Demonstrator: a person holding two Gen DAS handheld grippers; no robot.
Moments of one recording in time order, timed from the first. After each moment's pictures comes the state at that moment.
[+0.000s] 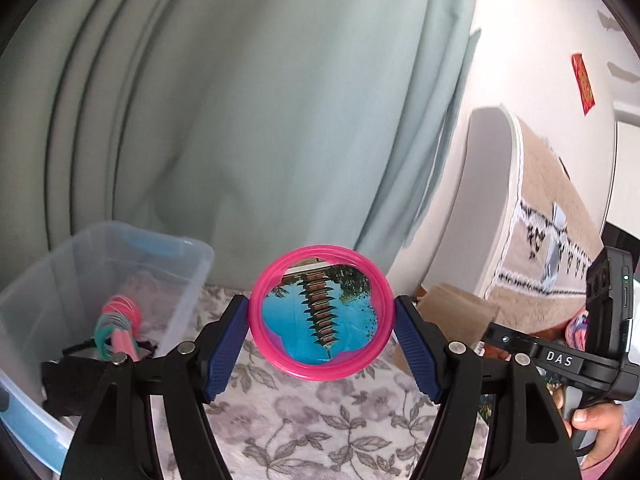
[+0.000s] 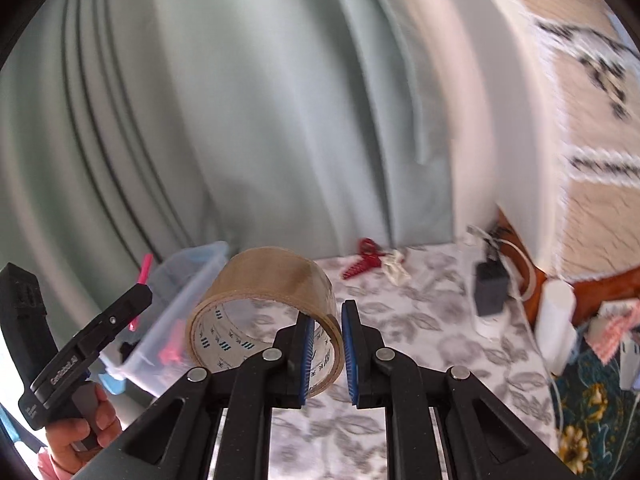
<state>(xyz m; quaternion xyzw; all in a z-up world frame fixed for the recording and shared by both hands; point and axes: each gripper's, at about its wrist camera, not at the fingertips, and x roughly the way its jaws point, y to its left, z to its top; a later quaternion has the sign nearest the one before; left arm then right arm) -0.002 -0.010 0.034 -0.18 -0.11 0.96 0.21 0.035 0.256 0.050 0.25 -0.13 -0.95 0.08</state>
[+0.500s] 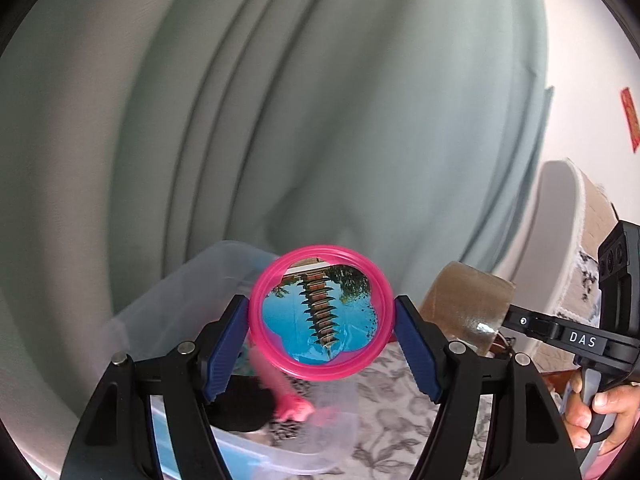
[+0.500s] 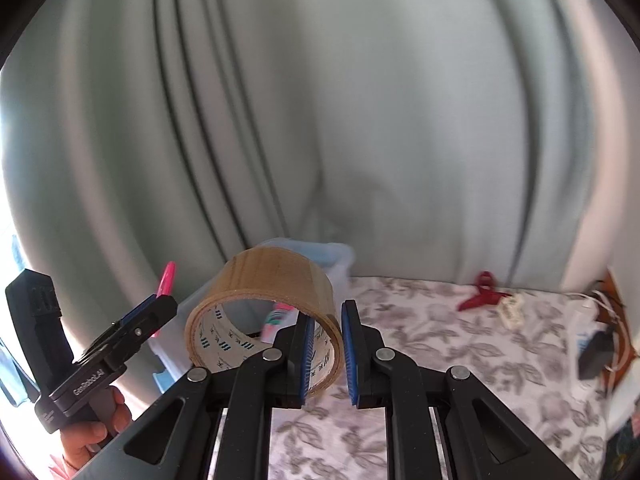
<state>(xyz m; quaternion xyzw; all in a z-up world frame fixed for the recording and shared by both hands) 0.008 -0.132 0.028 -0.16 -0.14 0.97 0.08 -0.032 0.121 0.070 0.26 -0.06 -0.94 0.21</state>
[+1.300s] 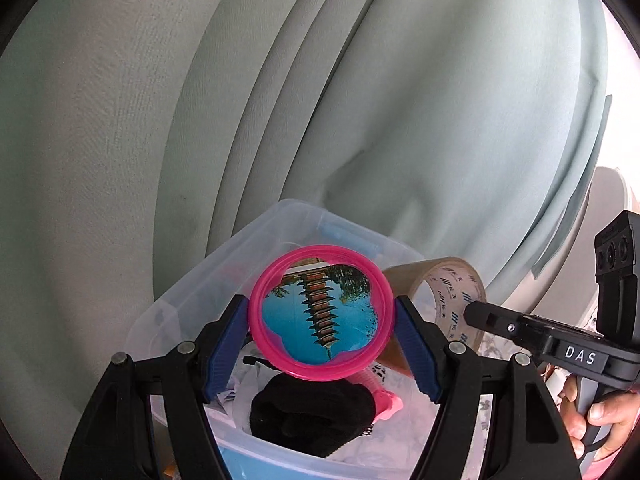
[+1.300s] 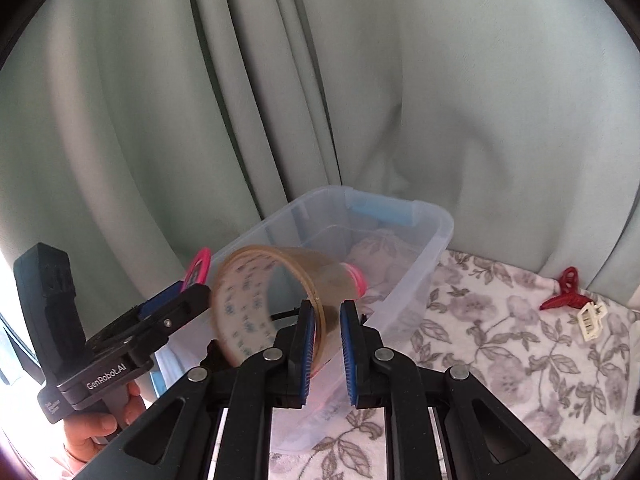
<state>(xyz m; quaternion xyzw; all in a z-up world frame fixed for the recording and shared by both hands) -0.047 -0.185 -0.022 -0.22 -0.17 0.96 0.04 -0.102 0.029 0.014 0.33 -0.02 -0.91 0.26</state>
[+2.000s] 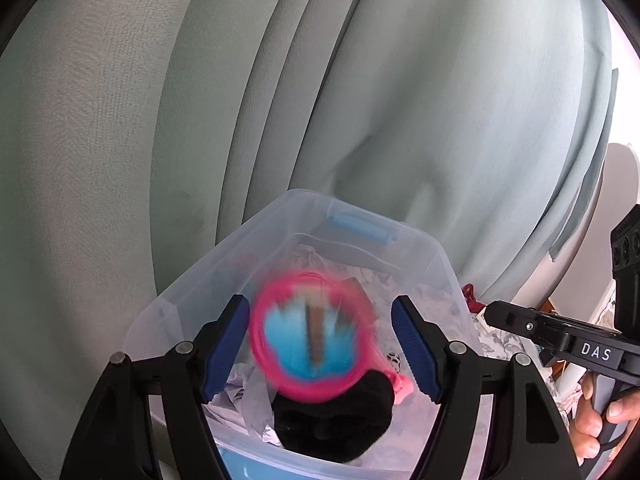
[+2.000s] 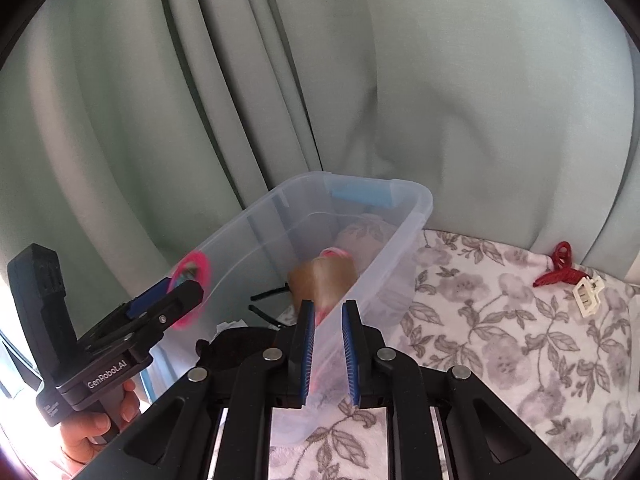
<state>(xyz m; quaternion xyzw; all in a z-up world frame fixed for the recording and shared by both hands) -0.066 -0.163 -0.014 -0.25 -0.14 0.96 0.02 -0.107 0.048 0.001 0.34 -0.04 -0.90 0.25</state>
